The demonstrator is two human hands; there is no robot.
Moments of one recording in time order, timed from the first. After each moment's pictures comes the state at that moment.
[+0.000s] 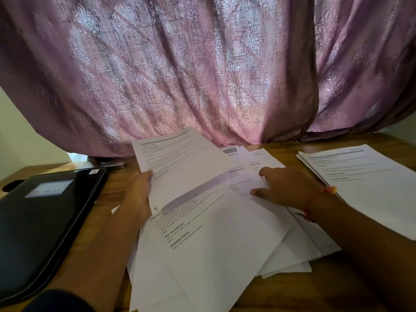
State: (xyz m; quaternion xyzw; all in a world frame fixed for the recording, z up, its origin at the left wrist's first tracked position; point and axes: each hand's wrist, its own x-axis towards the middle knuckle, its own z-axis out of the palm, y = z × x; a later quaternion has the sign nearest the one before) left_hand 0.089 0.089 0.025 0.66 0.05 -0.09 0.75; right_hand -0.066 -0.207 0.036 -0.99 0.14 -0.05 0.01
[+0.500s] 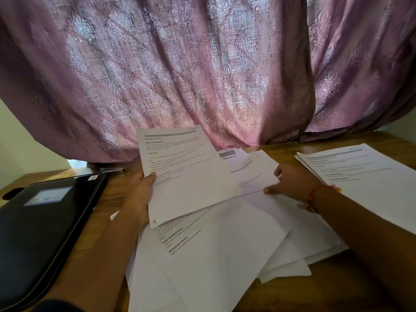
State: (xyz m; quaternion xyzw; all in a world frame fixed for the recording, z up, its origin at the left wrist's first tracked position) left_hand 0.088 0.090 0.021 0.67 -0.01 -0.06 0.74; right_hand -0.072 -0.225 0.043 -0.94 0.22 -0.08 0.24
